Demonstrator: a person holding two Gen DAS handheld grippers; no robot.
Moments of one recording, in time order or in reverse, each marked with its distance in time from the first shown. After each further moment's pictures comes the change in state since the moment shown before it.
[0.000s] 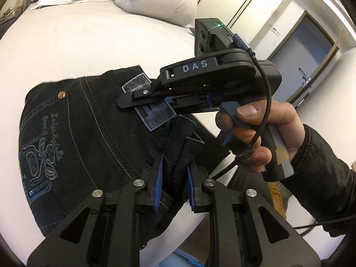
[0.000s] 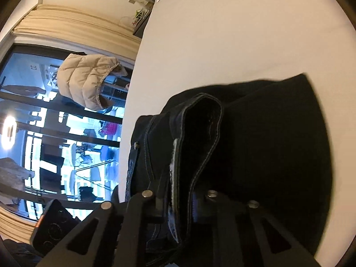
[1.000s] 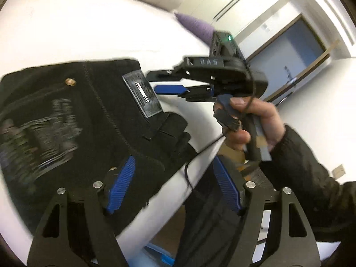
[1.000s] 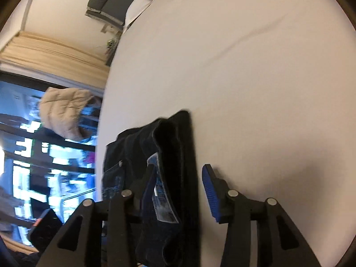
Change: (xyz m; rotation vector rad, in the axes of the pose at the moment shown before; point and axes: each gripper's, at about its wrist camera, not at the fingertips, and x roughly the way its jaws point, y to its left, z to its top) left arm 0.032 0.028 0.046 -0.070 0.082 -0.154; right arm -0.089 -0.078 -0.008 0.113 -0.164 -0.142
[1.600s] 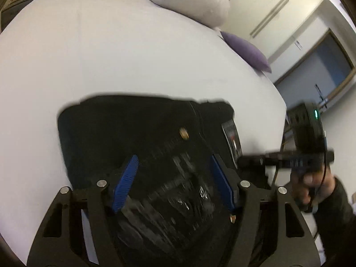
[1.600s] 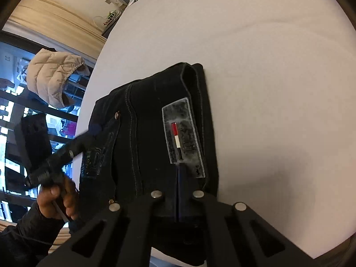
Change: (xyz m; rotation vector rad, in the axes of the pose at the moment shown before) left arm 0.014 0.119 0.055 -0.052 -0.066 0.213; right arm 0.030 0.035 -0.043 -0.153 0.114 -0.144
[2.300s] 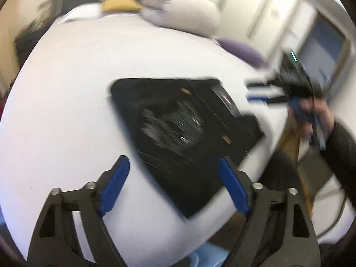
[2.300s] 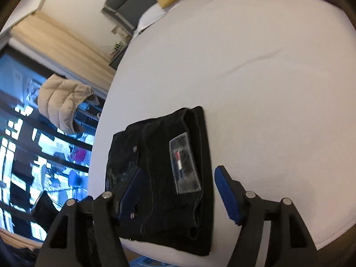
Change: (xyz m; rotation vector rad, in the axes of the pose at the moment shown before) left arm -0.076 -0.001 -0.096 0.061 -0.142 0.130; right arm -0.054 -0.008 0.004 0.055 -0.199 0.063
